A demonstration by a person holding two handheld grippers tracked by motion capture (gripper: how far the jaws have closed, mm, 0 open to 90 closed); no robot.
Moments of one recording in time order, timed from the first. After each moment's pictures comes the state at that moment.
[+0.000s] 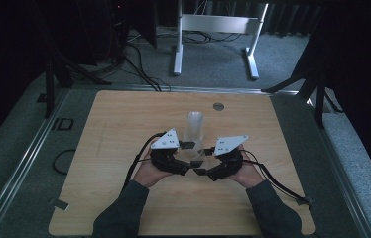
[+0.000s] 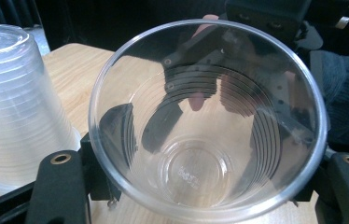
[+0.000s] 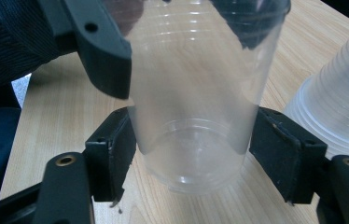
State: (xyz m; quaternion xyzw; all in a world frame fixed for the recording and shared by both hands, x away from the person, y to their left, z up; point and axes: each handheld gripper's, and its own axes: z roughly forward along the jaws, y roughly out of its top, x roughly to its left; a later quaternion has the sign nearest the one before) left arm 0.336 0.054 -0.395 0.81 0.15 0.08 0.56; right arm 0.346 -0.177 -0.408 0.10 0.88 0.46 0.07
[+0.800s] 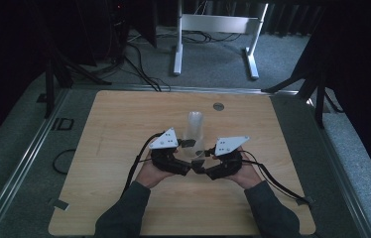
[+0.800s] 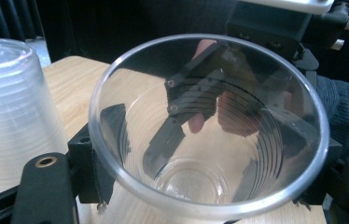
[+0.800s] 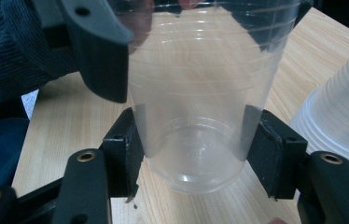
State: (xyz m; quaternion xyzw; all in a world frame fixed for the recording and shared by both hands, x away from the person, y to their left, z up) left arm 0.335 0.055 -0.394 0.78 0.16 0.07 0.59; right arm 0.345 -0.176 -0.409 0.10 0.87 0.49 0.06
